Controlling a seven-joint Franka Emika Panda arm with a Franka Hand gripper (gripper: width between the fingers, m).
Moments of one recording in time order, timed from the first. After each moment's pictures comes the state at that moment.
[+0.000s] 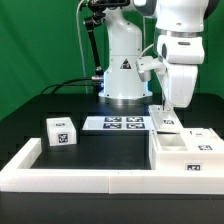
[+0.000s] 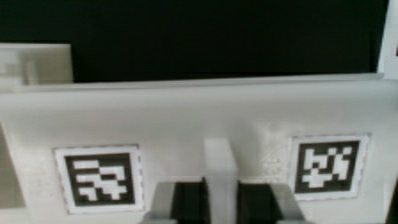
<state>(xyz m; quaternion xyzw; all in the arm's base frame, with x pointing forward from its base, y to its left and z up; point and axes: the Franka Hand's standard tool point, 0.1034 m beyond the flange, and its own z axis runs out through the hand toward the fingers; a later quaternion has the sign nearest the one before) 0.461 0.063 0.073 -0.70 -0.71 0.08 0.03</state>
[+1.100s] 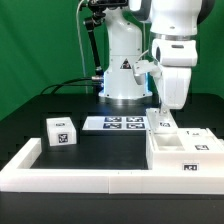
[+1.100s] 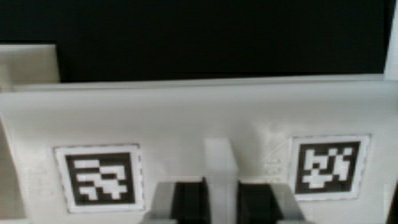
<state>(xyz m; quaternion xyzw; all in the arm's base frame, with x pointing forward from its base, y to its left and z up) 0.455 0.058 0.066 -0.71 -0.71 0.05 0.02</state>
